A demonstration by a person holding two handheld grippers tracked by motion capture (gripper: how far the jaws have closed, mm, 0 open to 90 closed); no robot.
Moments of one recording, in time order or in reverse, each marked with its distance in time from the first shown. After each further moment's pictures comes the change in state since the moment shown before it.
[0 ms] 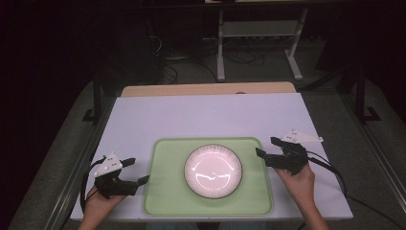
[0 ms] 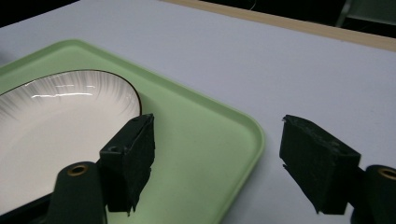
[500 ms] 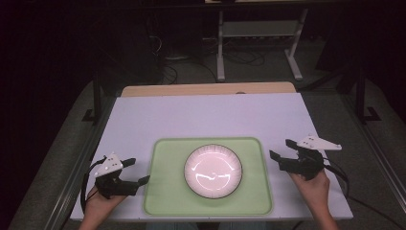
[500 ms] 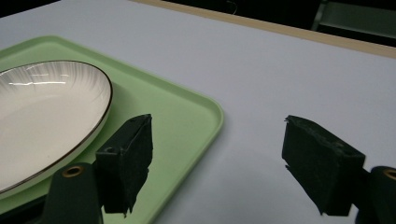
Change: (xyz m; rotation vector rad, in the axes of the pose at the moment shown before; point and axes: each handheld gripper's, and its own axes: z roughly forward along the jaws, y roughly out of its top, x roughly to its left) left arm -0.001 0.000 0.000 0.003 -0.001 0.002; right arm -0.020 -0.019 -0.027 -0.030 -0.064 -0.003
